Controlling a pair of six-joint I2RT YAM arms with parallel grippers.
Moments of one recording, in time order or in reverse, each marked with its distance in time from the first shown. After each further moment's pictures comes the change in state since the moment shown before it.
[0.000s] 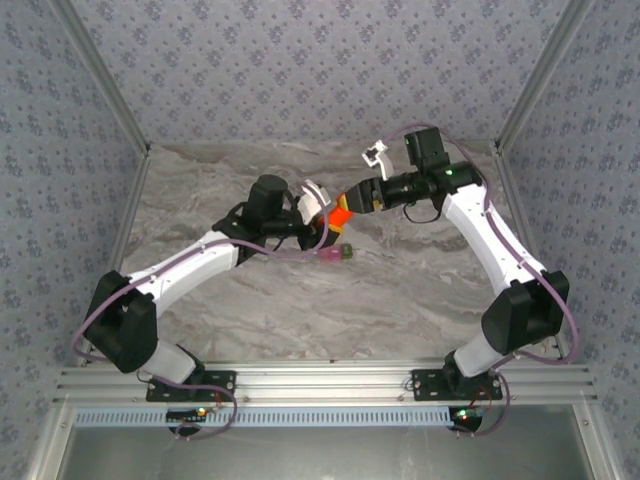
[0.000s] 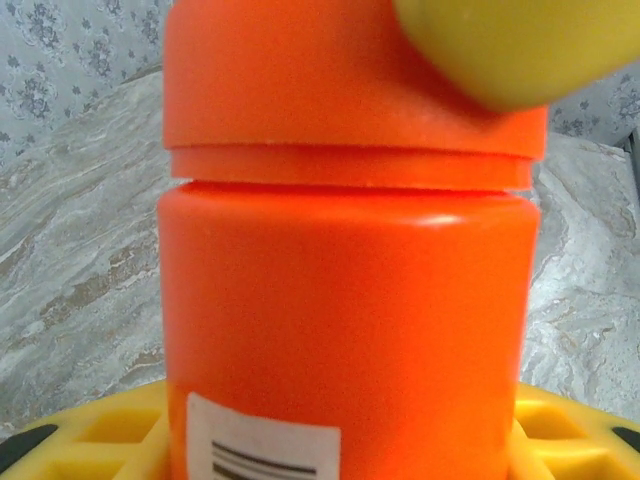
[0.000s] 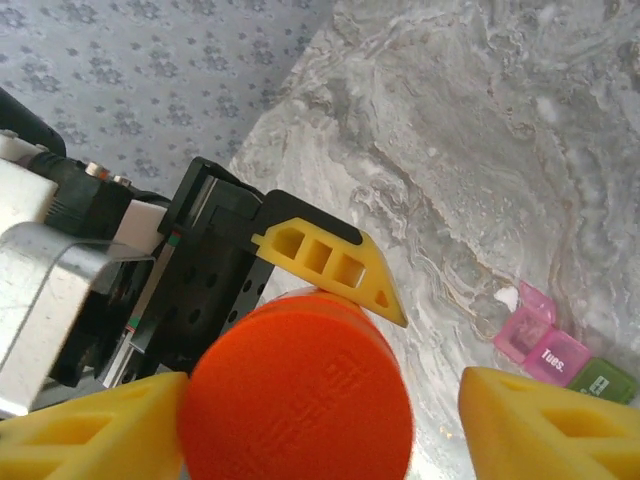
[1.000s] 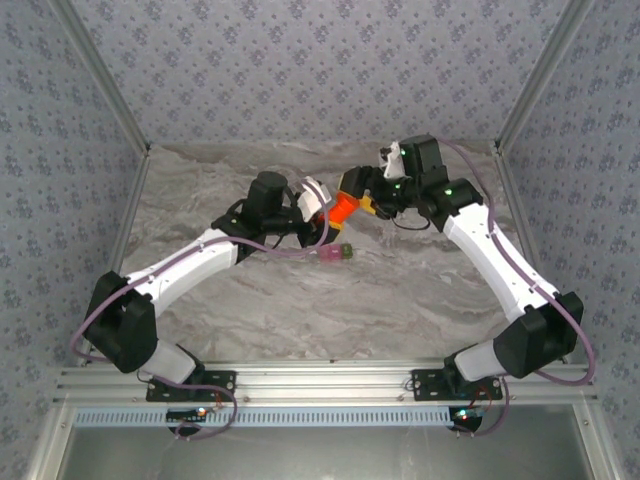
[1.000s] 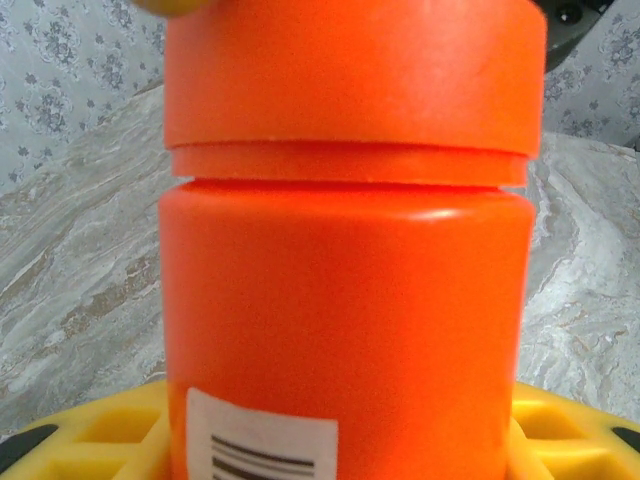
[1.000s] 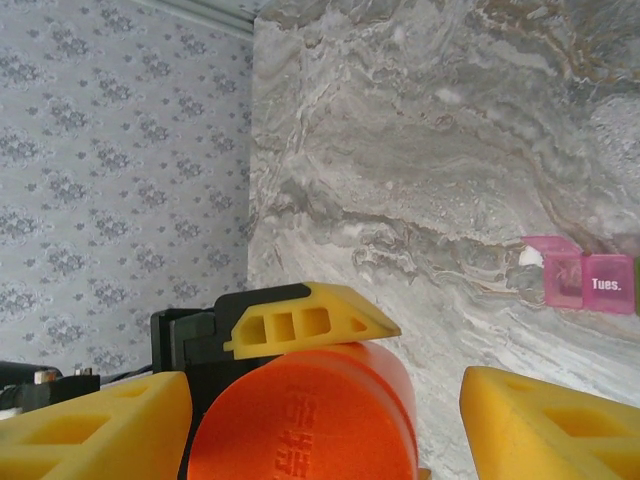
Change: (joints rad) left arm 0.000 -0.001 0.027 -0.024 -0.015 0.026; right arm 0.112 -0.129 -0.098 0.173 0.353 0.777
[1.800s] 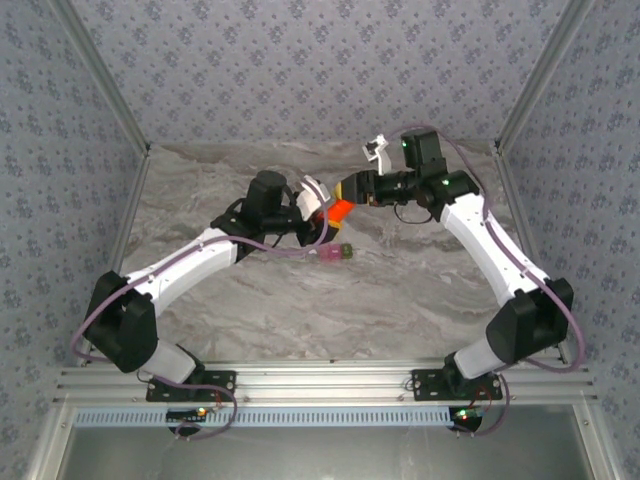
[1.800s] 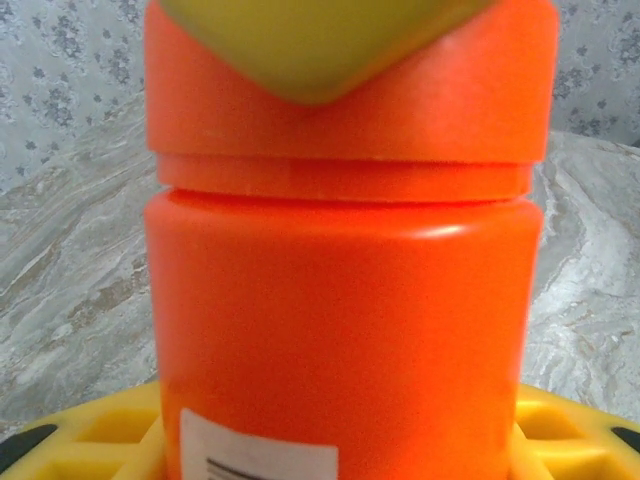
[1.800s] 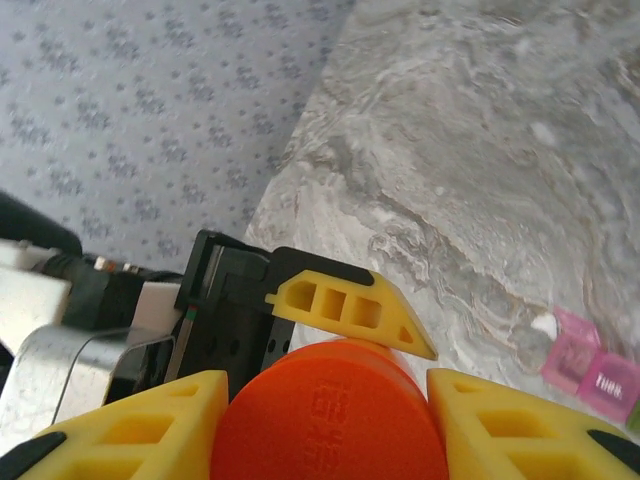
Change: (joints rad) left arm 0.008 0.001 0.003 -0.008 -0.007 -0.002; right arm -0.063 0.092 0.047 0.024 -0.275 -0.476
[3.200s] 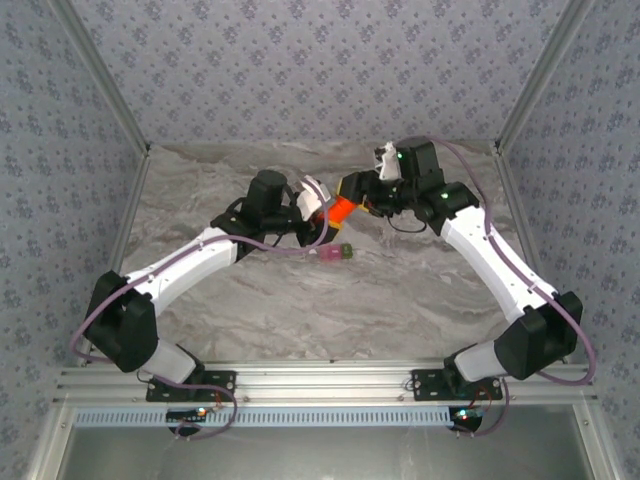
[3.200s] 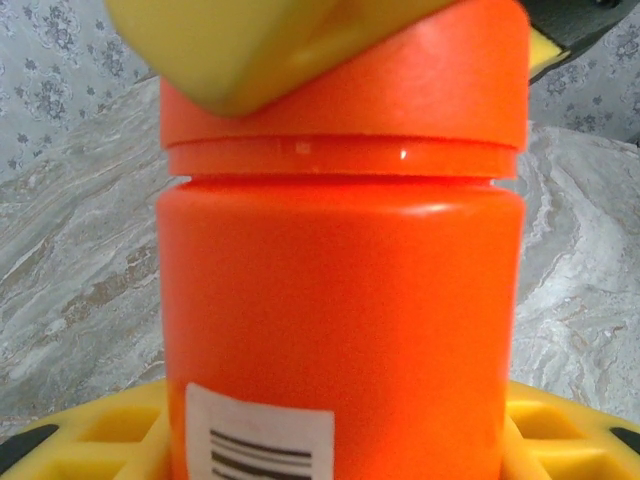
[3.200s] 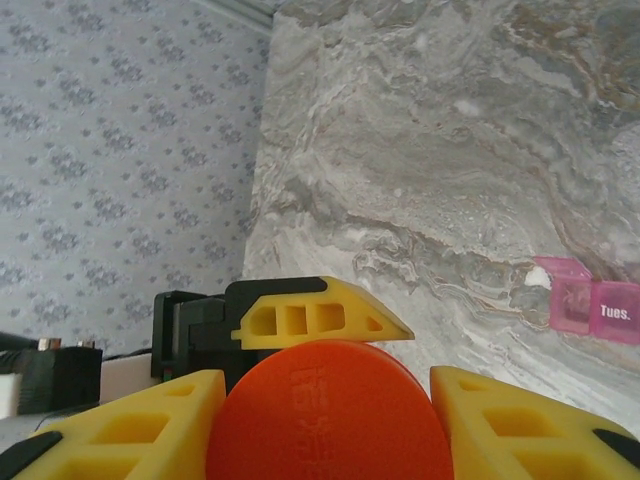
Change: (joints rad) left arm 0.002 0.003 0.010 -0.023 0.008 0.002; right arm 0.072 -0.093 -0.080 0.047 0.253 0.388
